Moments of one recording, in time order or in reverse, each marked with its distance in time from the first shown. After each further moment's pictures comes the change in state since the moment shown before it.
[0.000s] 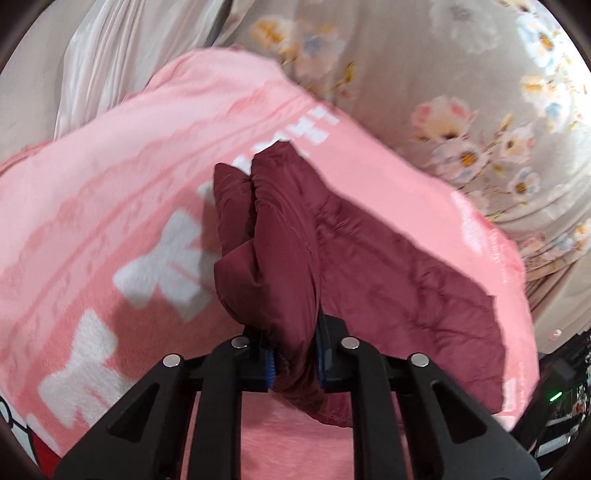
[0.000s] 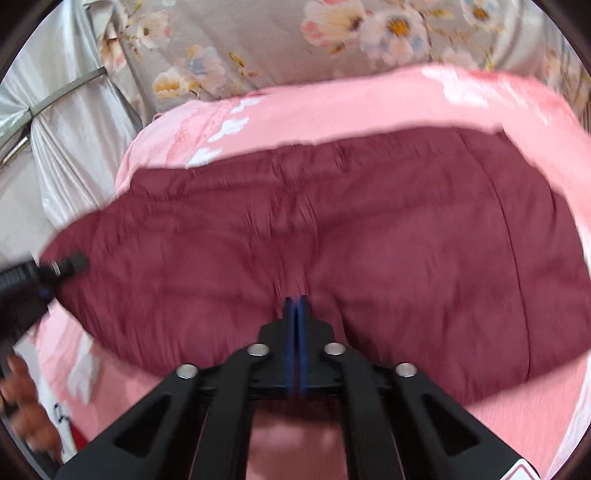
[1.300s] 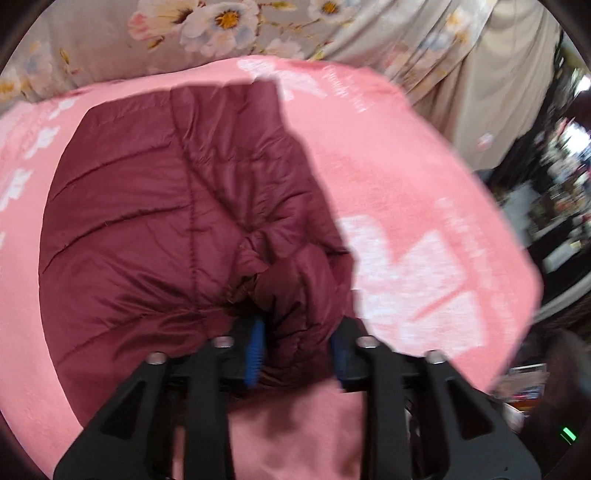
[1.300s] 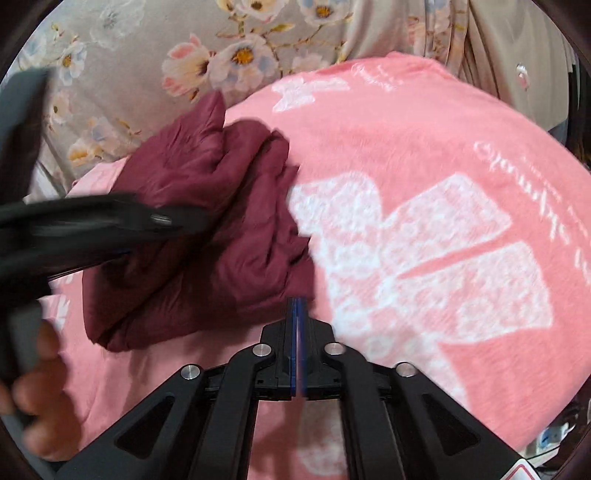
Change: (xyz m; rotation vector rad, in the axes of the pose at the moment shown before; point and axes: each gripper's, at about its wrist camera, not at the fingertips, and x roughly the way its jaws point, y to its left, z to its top) left arm 0.064 -0.311 -0.121 0.569 0.344 -0.329; right arm -0.131 -0.163 -0.045 0.216 -0.131 -0.238
